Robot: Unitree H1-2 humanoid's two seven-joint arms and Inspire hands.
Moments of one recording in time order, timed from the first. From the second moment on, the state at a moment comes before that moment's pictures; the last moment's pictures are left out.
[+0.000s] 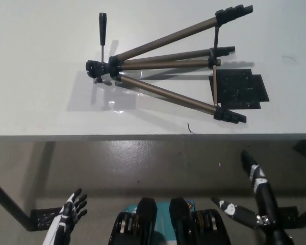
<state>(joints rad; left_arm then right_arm) 0.14 0.14 0.00 0.03 -0.06 -0.14 -0.10 0.00 -0.06 0.09 0.11 -0.12 -0.39 -0.07</state>
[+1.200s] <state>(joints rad) 0.13 0.14 0.00 0.03 -0.08 -0.14 -0.11 -0.94 -0.40 0.22 -0.07 -0.49 0.10 0.22</state>
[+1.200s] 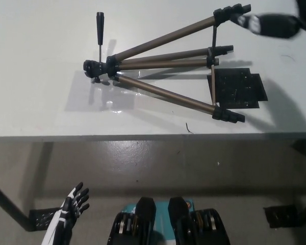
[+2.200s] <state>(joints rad) 0.18 0.17 0.00 0.03 -0.09 -0.16 -0.13 -1.47 -0.05 0.82 1.31 -0.77 0.18 0.35</state>
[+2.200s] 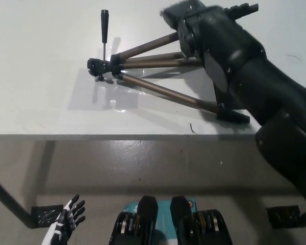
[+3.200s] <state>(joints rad) 0.18 0.17 0.00 0.04 -0.09 -0.16 -0.13 -1.33 -0.06 0.58 1.36 -0.75 0.05 -0.19</state>
